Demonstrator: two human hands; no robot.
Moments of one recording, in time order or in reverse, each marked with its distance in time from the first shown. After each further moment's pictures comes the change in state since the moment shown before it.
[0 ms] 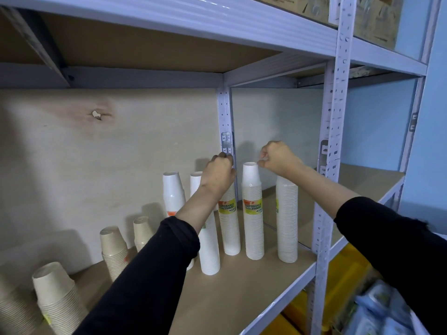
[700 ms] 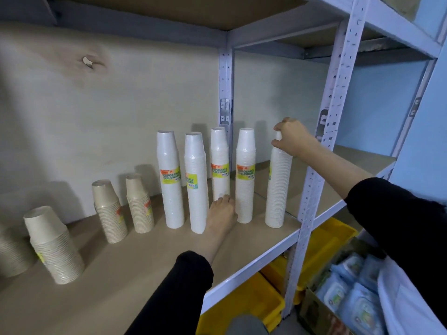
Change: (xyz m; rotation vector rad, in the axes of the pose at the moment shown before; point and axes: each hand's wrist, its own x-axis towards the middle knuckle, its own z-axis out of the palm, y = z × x) left_hand -0.117 0.005 0.148 0.033 -0.259 -0.028; right_hand -0.029 0.032 0.007 -0.226 0.006 -0.040
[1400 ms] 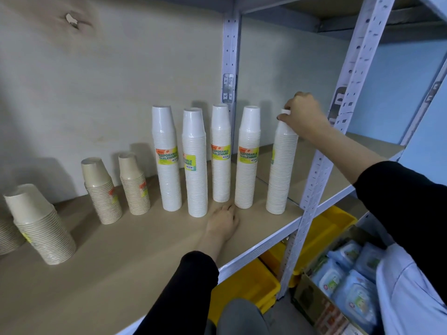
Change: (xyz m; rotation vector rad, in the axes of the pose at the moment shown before) left_hand -0.018 -0.002 0.056 -0.211 -0.186 -0.030; right_hand 0.010 -0.001 0.004 -0.083 0.066 0.048
